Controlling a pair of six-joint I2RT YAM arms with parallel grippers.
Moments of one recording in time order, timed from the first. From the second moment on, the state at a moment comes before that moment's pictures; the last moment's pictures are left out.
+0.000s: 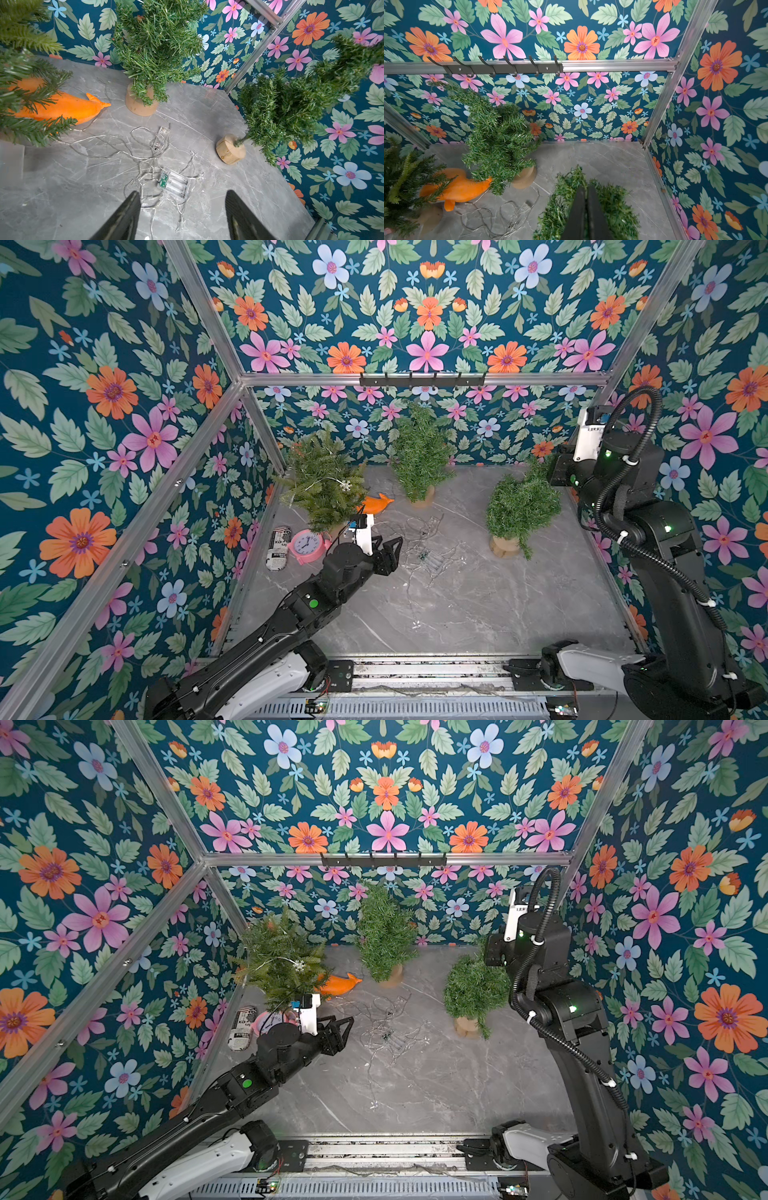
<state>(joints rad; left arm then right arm) -0.83 0.82 0.66 -0.13 -0.19 -0.55 0.31 1.21 1.83 -0.85 0.32 0.09</state>
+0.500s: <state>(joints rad) -0.83 0.83 0.70 -0.13 -0.17 -0.56 0.32 1.21 1.94 -0.84 0.11 0.11</state>
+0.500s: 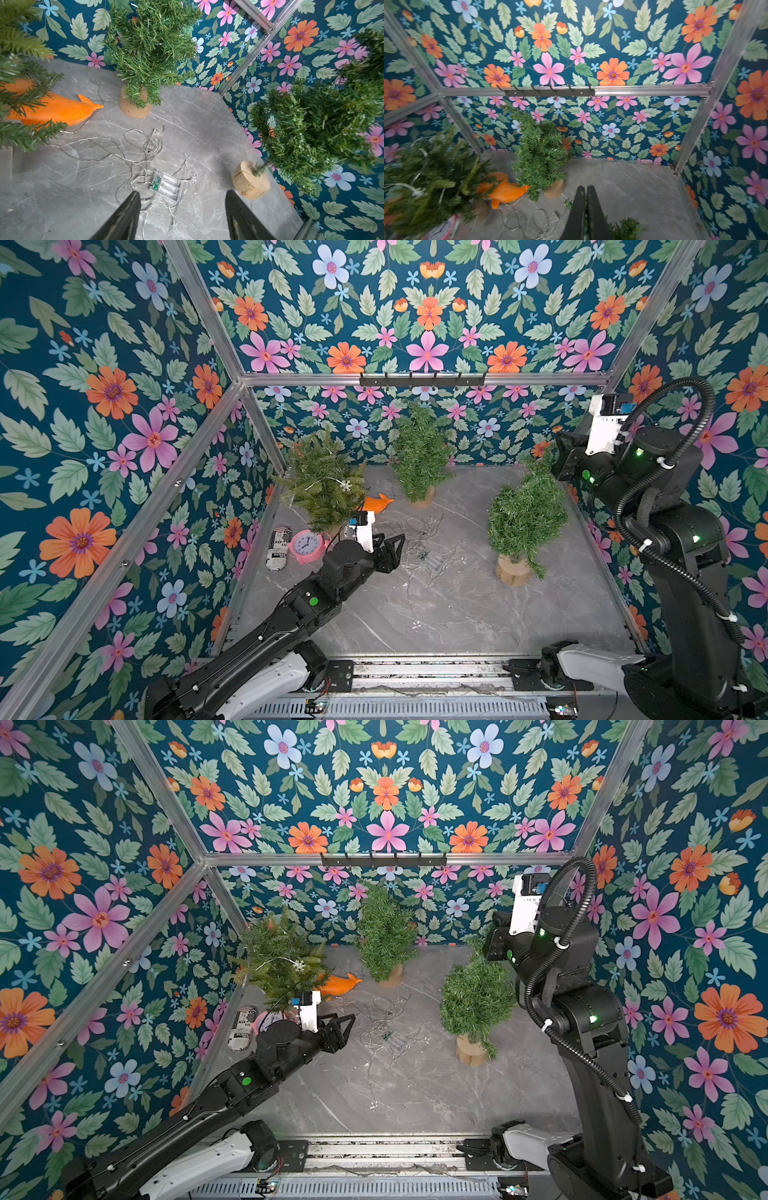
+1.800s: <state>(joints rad) -0.83 0.44 0.68 -0.29 -0.54 -0.55 0.95 1.49 2.16 -0.77 0.01 0.08</state>
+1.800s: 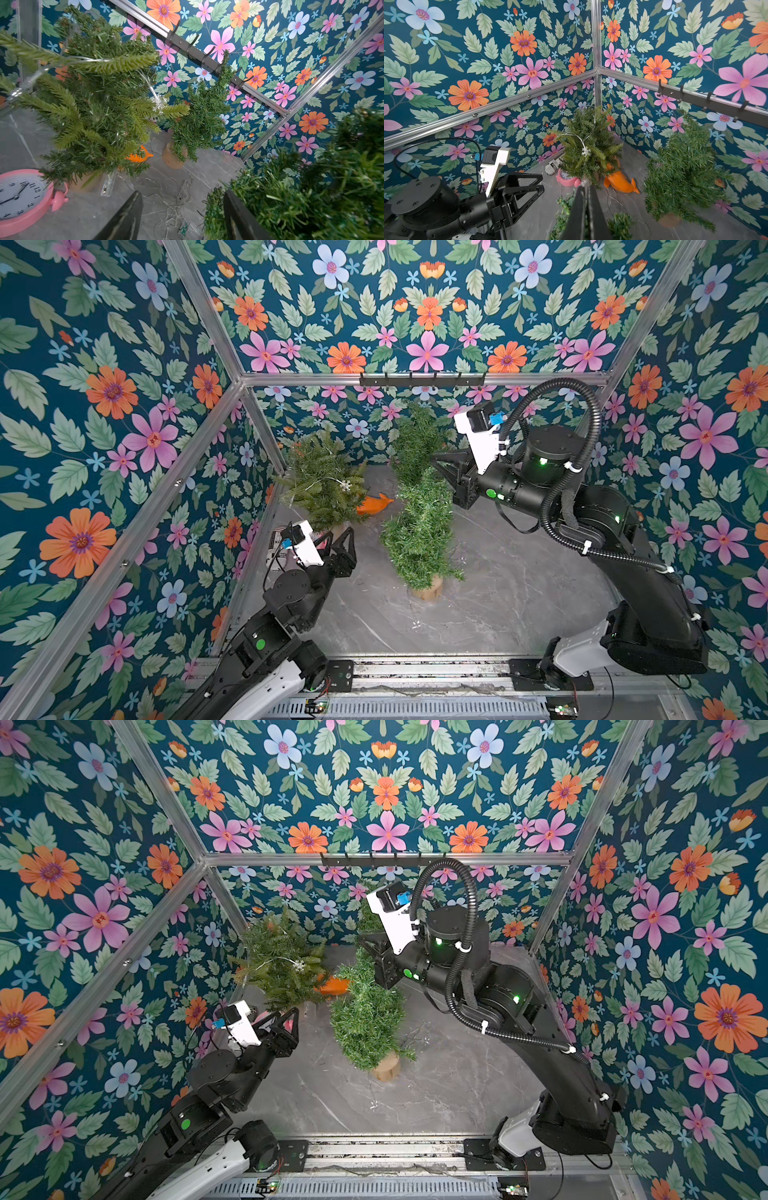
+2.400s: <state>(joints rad) -0.83 0.38 0.68 -0.38 -0.61 -0.59 1.01 1.67 2.23 -0.70 -0.03 0.10</state>
